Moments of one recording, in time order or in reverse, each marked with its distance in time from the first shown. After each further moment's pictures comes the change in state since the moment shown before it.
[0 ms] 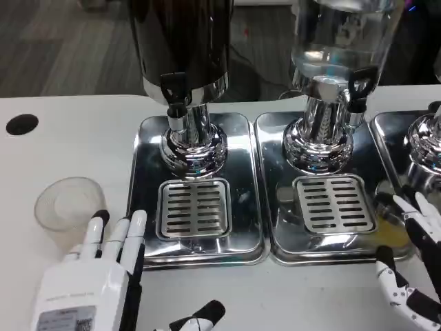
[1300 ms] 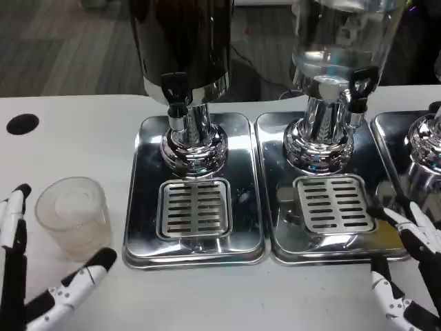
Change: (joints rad) left arm -0.181 0.017 0.333 0.070 -0.348 0.114 -0.075; right arm 0.060 0.008 0.021 -0.025 0.061 -0.040 0.000
